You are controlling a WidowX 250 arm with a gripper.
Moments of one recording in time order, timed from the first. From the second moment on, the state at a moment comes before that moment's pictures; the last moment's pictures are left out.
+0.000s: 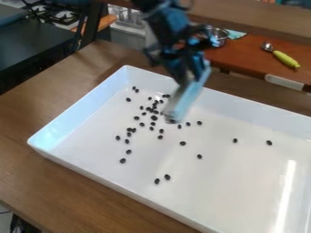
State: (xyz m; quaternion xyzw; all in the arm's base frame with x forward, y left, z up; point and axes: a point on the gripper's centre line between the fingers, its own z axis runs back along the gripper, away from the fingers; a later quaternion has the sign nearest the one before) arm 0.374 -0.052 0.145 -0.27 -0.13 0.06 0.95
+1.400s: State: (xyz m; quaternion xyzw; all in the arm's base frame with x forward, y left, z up) arm 0.425 -0.230 0.067 -0.22 -0.13 0.10 0.96
